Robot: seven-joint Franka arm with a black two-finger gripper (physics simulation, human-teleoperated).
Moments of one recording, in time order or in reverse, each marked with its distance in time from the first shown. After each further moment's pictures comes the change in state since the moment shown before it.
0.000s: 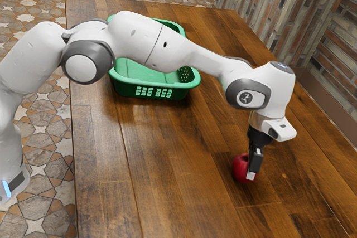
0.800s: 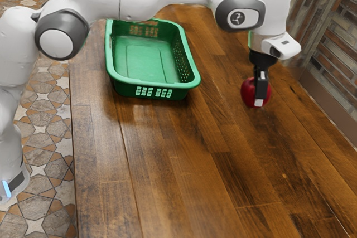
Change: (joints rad) arm 0.000 -0.240 0.102 0.084 0.093 -0.140 -0.020
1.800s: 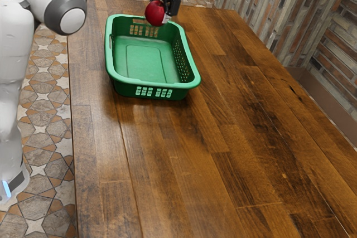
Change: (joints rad) arm 0.182 -0.122 0.636 -0.063 -0.031 -0.471 -0.002
